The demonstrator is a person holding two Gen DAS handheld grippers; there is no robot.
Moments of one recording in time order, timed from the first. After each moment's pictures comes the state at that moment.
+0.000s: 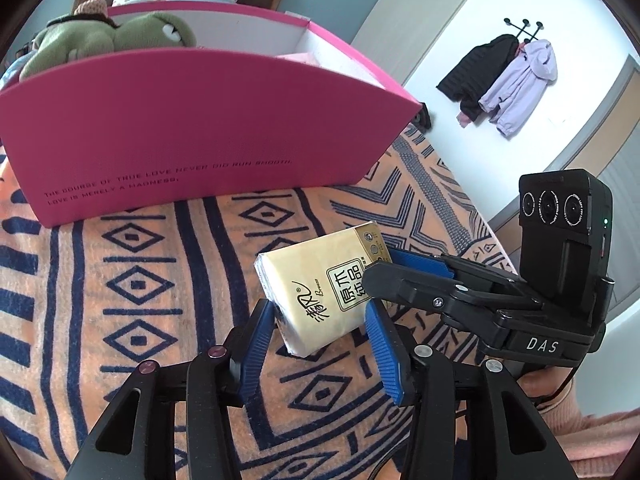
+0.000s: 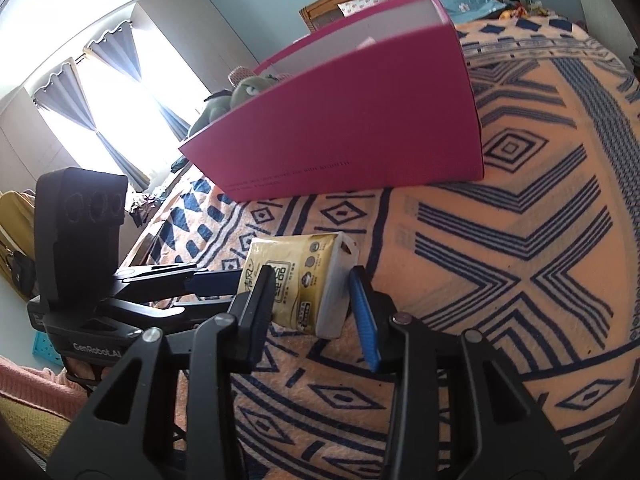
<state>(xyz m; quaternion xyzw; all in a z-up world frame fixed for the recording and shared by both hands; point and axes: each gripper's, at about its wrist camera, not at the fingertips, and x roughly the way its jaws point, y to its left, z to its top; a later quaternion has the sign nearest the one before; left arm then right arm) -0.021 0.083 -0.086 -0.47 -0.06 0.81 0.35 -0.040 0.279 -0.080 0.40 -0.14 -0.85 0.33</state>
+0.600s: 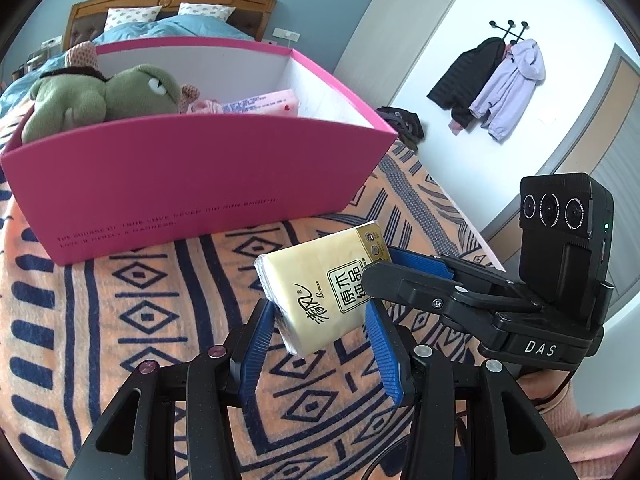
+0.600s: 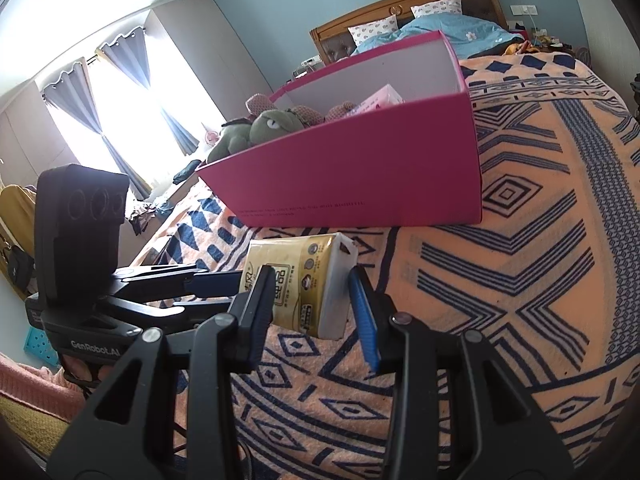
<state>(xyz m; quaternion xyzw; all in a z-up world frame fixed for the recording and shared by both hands) -0.019 0.079 -0.060 -0.44 -0.05 0.82 0.36 -0.036 0.282 -0.056 0.36 -0.13 -0.86 0.33</state>
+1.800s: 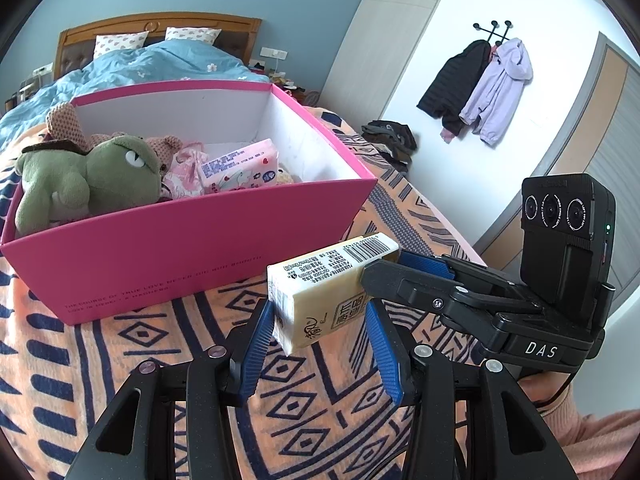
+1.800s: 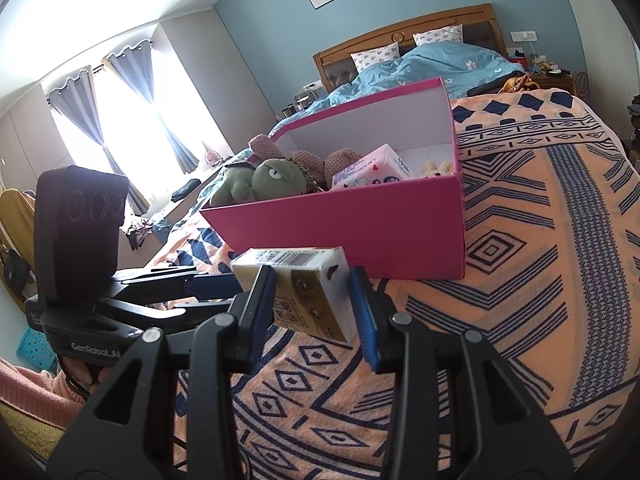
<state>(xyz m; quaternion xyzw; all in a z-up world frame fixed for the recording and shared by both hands) -0.035 0.092 -0.025 -0.41 -0.03 0.83 0.37 -0.044 0.292 -0.026 0.32 -0.12 -0.88 0.33</state>
